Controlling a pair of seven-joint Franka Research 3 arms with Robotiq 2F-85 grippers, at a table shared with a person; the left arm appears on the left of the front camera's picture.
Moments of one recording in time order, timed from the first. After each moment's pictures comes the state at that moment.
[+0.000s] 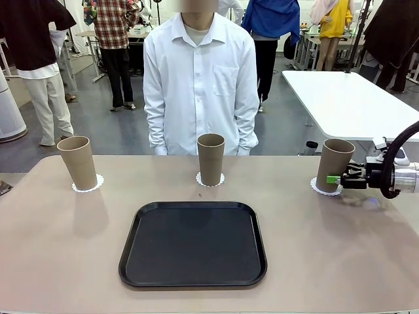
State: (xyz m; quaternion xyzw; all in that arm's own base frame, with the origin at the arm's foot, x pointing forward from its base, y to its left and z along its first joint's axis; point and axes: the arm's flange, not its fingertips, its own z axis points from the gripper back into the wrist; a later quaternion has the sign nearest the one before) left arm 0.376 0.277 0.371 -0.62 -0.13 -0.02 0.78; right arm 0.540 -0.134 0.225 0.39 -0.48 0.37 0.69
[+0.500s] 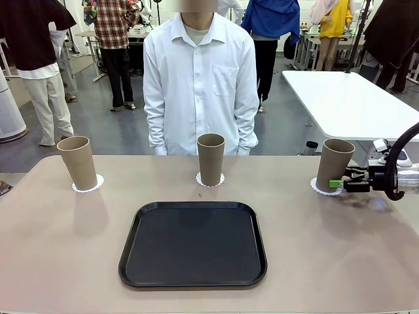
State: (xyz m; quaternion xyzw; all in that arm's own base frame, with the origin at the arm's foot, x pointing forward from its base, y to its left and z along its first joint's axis) left arm 0.376 0.277 0.371 -0.62 -0.13 -0.02 0.78; right arm 0.536 -0.145 0.220 0.38 -0.46 0.38 0.71
